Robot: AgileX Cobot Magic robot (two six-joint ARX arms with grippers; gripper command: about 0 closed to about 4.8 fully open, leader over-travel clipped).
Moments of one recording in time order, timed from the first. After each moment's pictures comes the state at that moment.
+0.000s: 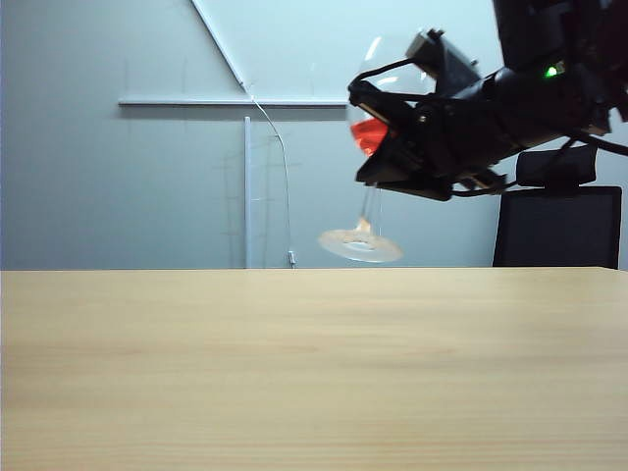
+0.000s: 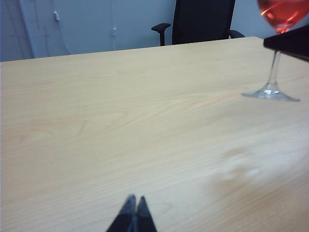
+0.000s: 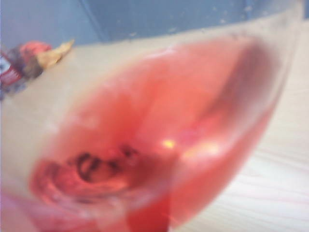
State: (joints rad) left arm -0.44 0.00 0.01 -0.08 0.00 0.00; right arm 0.50 1.56 0.65 0.74 -0.09 0.34
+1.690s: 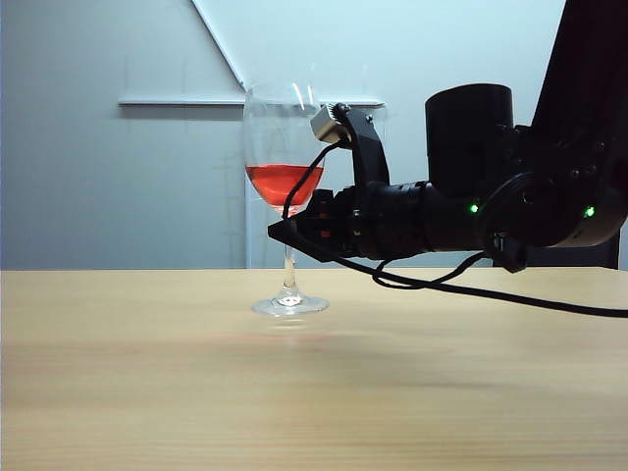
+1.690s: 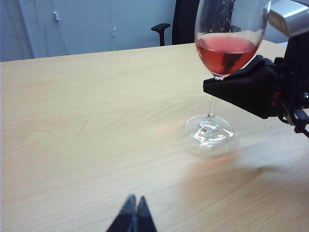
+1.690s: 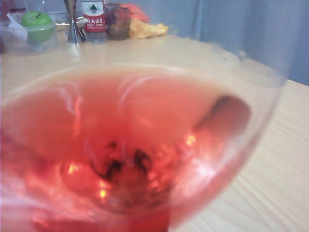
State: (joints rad) left arm -0.44 0.00 0.01 -0.08 0.00 0.00; right arm 0.51 2.04 0.83 1.18 -0.46 -0.08
